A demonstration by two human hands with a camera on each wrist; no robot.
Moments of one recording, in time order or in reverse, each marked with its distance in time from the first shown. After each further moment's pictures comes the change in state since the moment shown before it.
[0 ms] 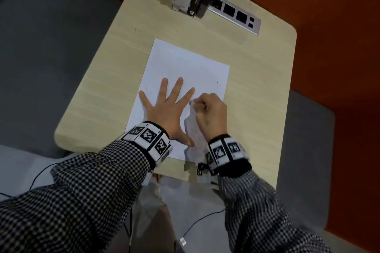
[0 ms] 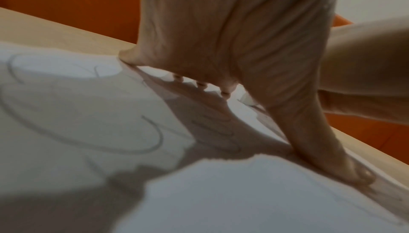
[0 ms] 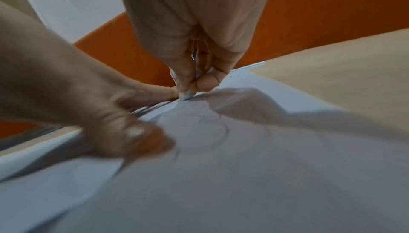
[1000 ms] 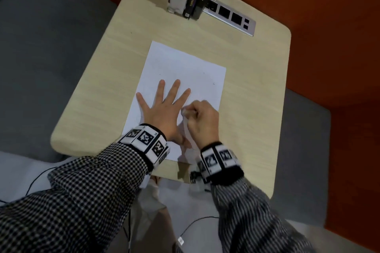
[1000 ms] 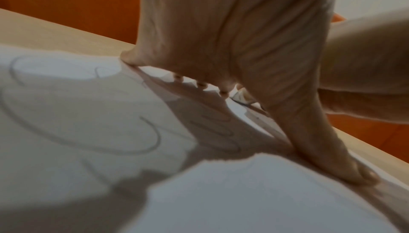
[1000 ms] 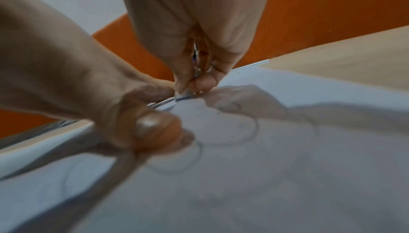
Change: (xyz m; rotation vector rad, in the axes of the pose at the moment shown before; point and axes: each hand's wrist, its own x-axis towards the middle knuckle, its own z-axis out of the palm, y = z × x) left_hand -0.001 0.002 -0.003 -0.007 -0.002 -0.017; right_hand -0.015 -0.011 0.007 0.032 -0.045 0.053
